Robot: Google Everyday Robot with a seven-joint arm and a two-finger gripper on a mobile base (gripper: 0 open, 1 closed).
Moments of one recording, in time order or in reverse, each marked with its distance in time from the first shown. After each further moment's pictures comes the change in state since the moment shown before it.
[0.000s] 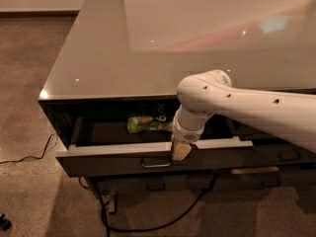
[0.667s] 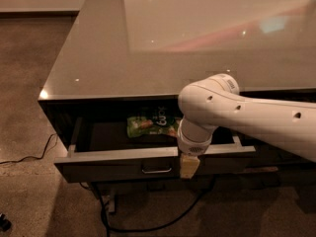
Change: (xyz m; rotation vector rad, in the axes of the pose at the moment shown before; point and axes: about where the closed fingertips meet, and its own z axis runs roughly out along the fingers) arm 0.006 0.052 -0.023 -0.012 0.071 0.017
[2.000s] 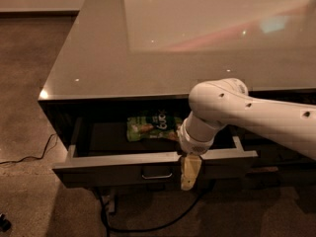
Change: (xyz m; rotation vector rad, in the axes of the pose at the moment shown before) arm -0.006 -0.004 0.005 -0.016 -0.116 -0.014
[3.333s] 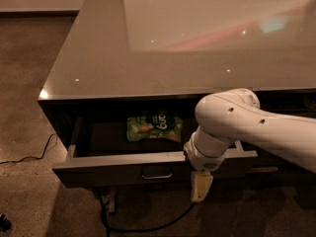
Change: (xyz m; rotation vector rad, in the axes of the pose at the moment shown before) arm 0.028 0.054 -0.007 -0.054 0.061 -0.030
